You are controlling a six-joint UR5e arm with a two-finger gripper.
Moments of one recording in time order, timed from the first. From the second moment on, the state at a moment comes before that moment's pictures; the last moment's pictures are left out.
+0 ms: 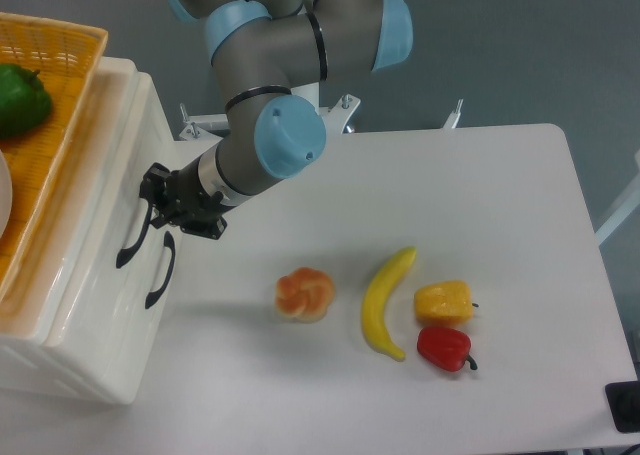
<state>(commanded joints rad) 2.30 -1.83 -1.59 -1.59 0.94 0.84</state>
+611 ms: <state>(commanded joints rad) 2.44 -1.84 -1.58 -1.46 0.95 0.86</state>
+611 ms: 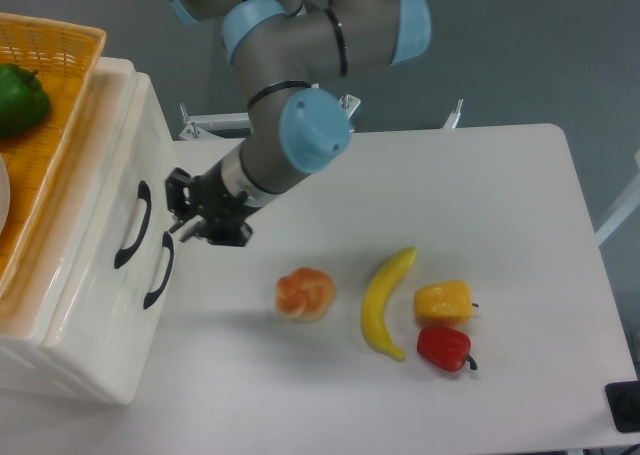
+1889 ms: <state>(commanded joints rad) 2.76 -2.00 -1.51 -1.08 1.44 1.46</state>
